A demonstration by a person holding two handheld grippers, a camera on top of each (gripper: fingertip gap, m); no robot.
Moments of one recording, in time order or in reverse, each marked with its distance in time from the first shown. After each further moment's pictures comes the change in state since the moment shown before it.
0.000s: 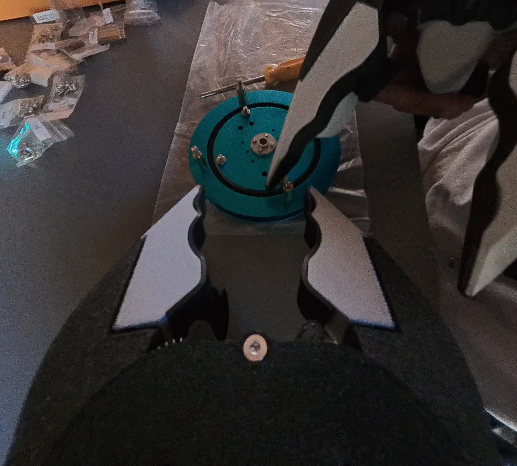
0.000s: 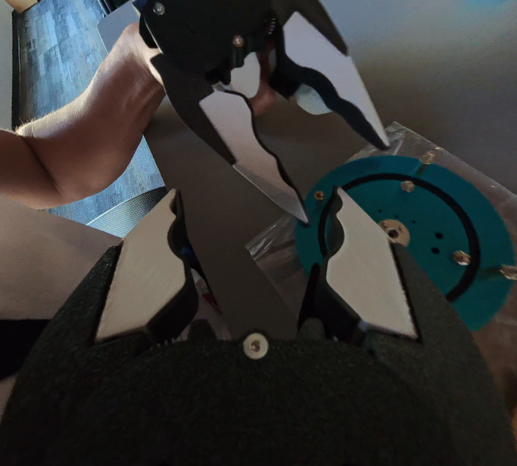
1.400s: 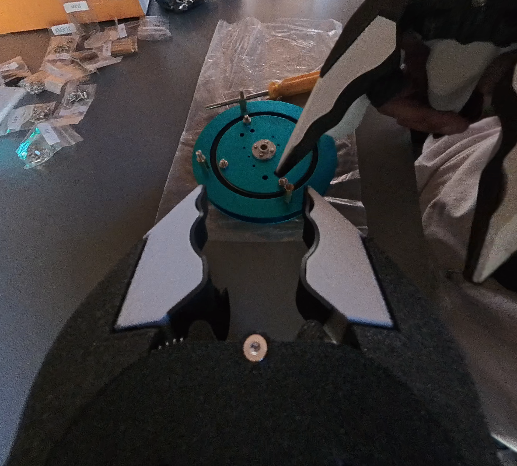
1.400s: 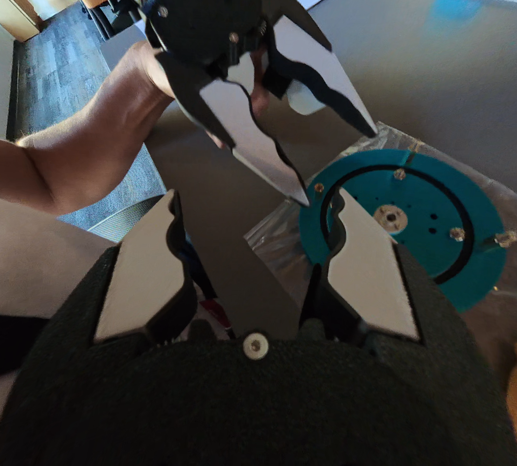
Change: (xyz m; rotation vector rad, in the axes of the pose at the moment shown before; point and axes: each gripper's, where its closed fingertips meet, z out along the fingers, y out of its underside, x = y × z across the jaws) left arm -0.001 -0.008 -0.001 0.048 -0.017 -0.030; right arm 0.002 0.002 -0.014 0.089 0.034 0.000
